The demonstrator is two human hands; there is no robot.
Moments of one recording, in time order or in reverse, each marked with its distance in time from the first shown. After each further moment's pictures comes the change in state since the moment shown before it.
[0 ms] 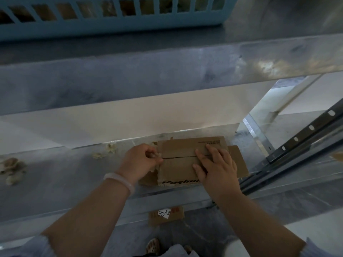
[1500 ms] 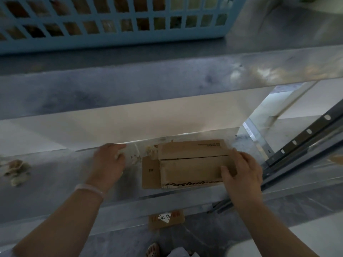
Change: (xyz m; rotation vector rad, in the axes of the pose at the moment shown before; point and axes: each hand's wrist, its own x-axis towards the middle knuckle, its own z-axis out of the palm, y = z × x) left_hand -0.001 -0.055 -0.053 0.228 0.322 0.003; right_hand -0.020 0.021 -0.039 0.313 0.045 0.379
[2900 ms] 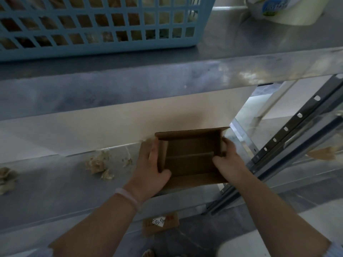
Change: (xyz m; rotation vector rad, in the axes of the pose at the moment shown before) left_hand -0.057 0.091 0.045 -0.233 -0.421 0.236; right_hand 0.042 -0.009 -0.025 0.390 -0.343 0.145
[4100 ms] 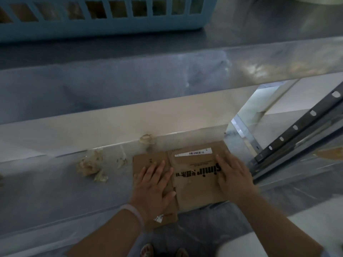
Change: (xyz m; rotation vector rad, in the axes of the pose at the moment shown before) left_hand 0.000 -0.066 0.059 0.777 -0.075 0.234; right_hand 0.011 0.069 0.013 -0.809 0.018 -0.130
